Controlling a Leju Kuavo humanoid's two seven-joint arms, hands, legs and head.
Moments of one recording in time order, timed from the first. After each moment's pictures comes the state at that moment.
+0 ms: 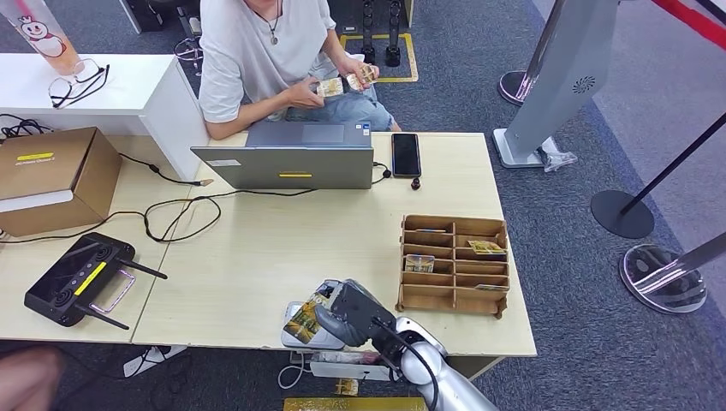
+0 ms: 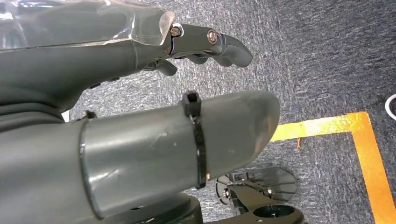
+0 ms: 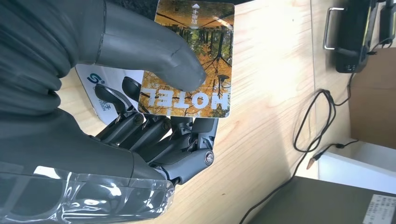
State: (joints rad) left arm -0.04 -0.11 -0.31 -0.19 0.00 0.48 -0.14; right arm -0.27 0.11 0.59 -1.01 0.08 0.15 -0.24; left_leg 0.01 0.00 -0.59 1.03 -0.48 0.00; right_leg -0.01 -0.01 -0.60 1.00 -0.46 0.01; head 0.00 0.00
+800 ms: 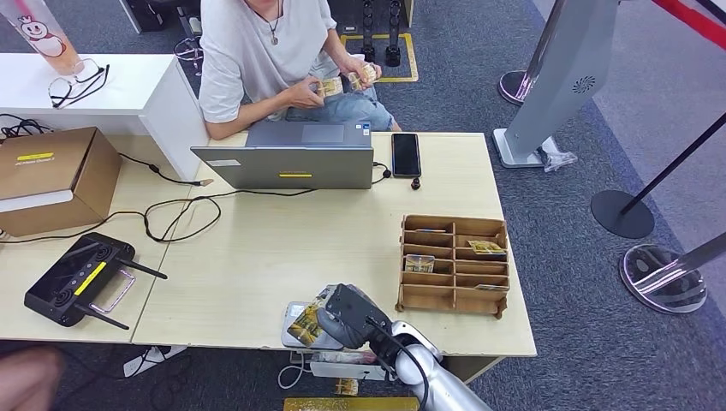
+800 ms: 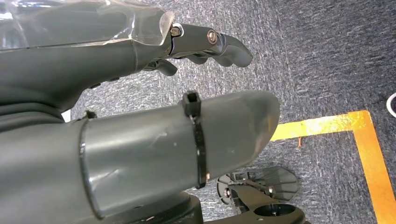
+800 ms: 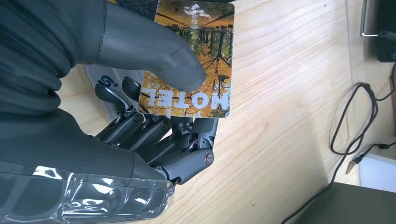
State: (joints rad) left arm -0.04 -0.11 -0.31 -0.19 0.00 0.47 -0.14; right arm -0.30 0.13 0.59 -0.89 0.09 0.10 -0.22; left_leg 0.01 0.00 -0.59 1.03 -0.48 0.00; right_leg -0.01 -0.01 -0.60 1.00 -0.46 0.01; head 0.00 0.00
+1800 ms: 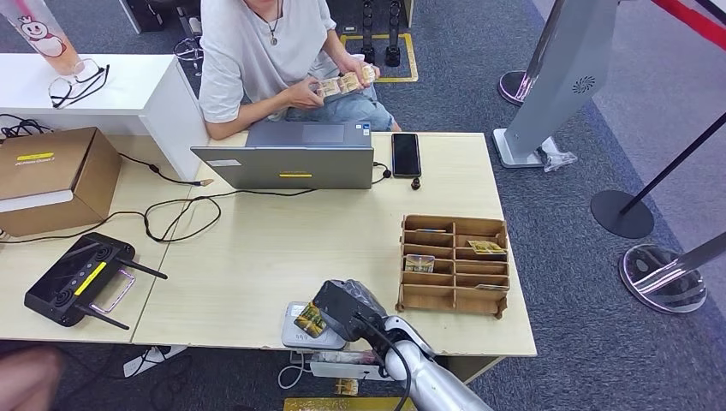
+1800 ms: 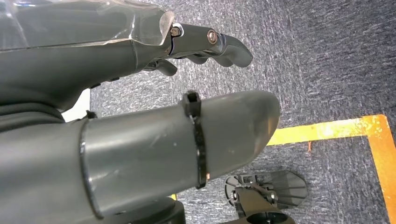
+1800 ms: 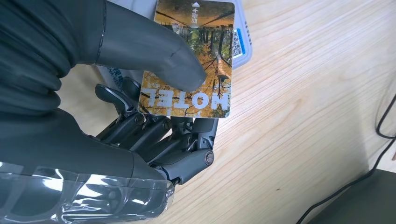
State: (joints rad) left arm -0.12 -0.10 -0.32 -0.19 -0.03 0.45 0.03; right arm -0.36 0.17 0.61 -0.75 0.19 -0.03 -0.17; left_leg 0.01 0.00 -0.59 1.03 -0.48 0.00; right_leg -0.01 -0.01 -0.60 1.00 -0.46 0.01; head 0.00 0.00
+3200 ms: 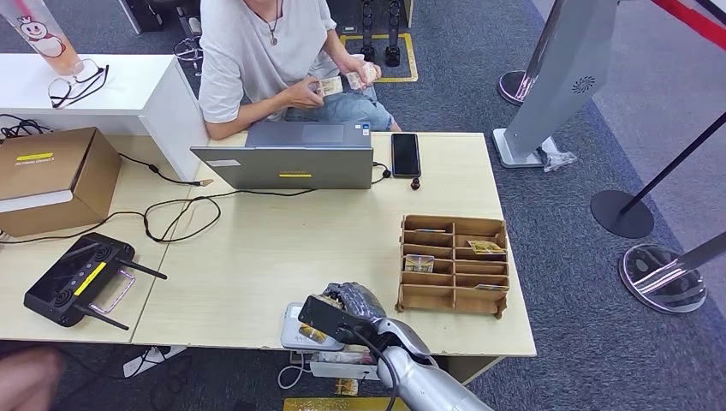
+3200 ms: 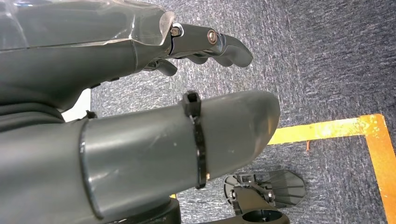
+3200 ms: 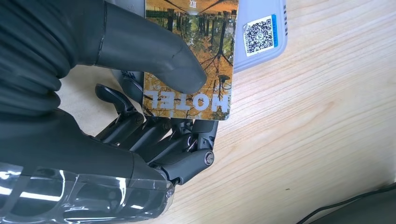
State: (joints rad) left arm -0.13 -0.11 -0.32 -0.19 -0.04 0.45 0.05; right arm -0.40 0.18 0.69 -0.67 0.36 -0.14 -0.14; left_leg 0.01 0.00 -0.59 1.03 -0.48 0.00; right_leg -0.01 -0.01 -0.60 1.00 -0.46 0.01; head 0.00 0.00
